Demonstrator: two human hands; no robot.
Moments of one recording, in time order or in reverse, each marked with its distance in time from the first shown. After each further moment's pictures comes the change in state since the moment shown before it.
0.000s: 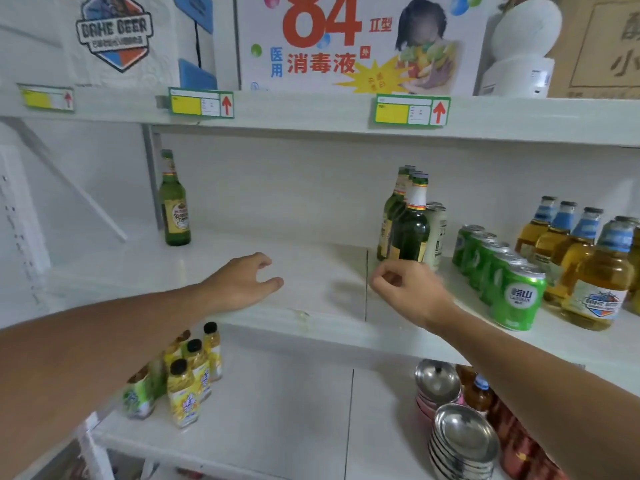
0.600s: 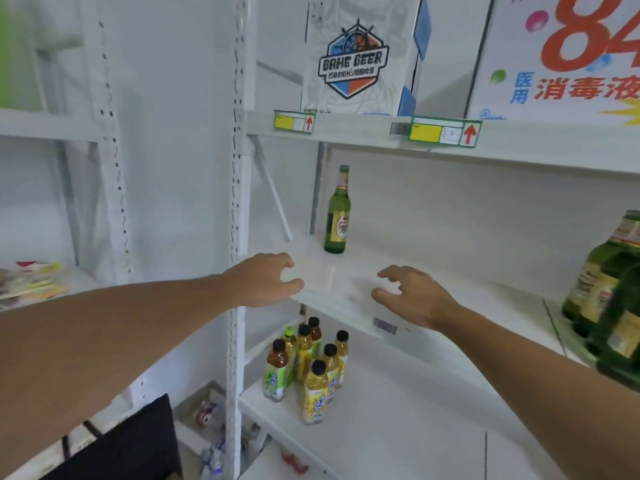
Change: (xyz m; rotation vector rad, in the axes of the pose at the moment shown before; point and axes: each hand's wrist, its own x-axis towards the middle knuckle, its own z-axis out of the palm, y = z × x) left_hand -0.113 -0.191 -0.164 0.223 0.087 -0.274; right_hand 0.096 -0.203 0.199 -0.202 -0.348 -0.234
